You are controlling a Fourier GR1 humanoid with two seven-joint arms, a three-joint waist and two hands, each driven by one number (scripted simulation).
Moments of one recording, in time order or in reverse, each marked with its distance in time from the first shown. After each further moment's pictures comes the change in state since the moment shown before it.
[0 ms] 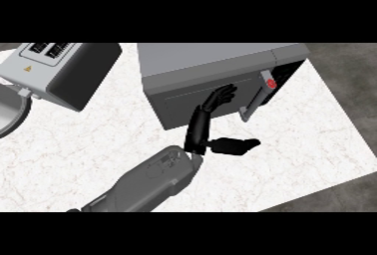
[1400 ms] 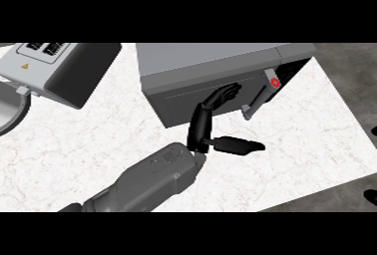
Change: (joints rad) left arm -0.048 0.000 -0.043 0.023 0.191 0.005 -0.157; right arm -0.172 0.027 0.042 0.187 -0.180 0.024 0.067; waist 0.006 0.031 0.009
